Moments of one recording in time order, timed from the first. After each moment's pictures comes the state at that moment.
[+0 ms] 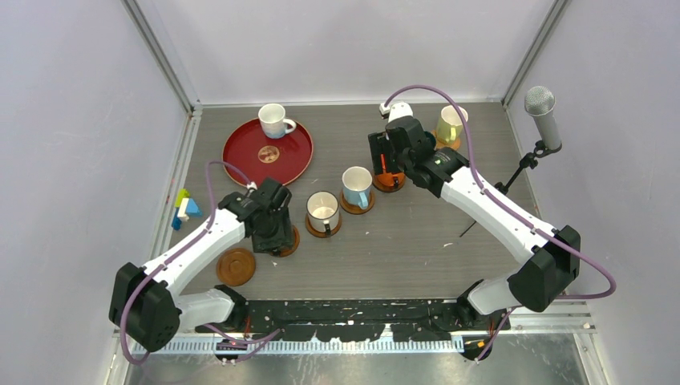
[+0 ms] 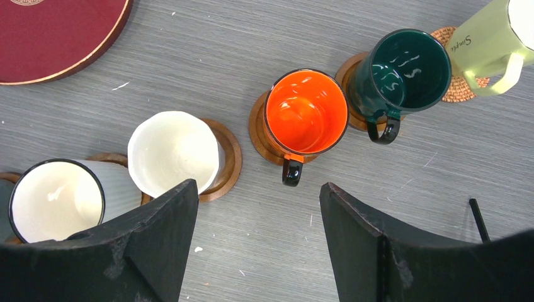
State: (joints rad) left arm -0.55 1.18 0.86 -0.97 -0.07 -0.73; right arm 0.64 1.43 1.35 -0.56 0.34 0.20
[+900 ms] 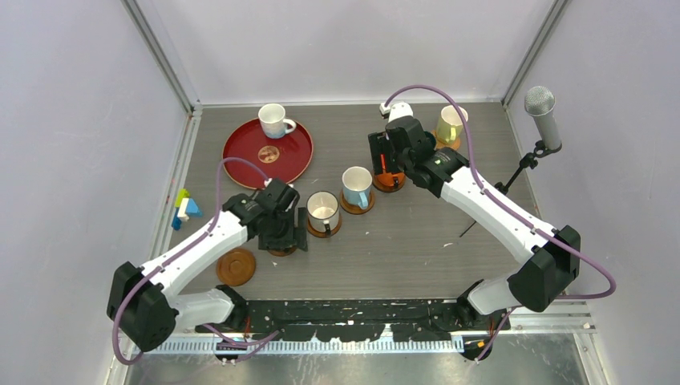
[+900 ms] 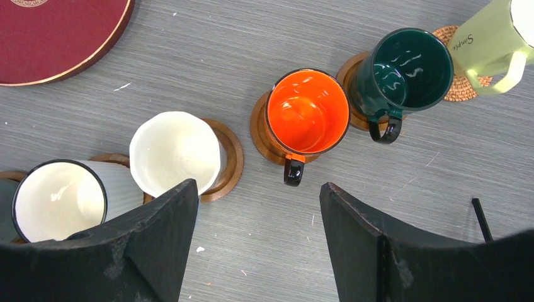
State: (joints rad) left arm -0.64 1.17 0.87 -0.90 0.01 -0.64; right arm 0.64 1.43 1.35 -0.56 0.34 0.20
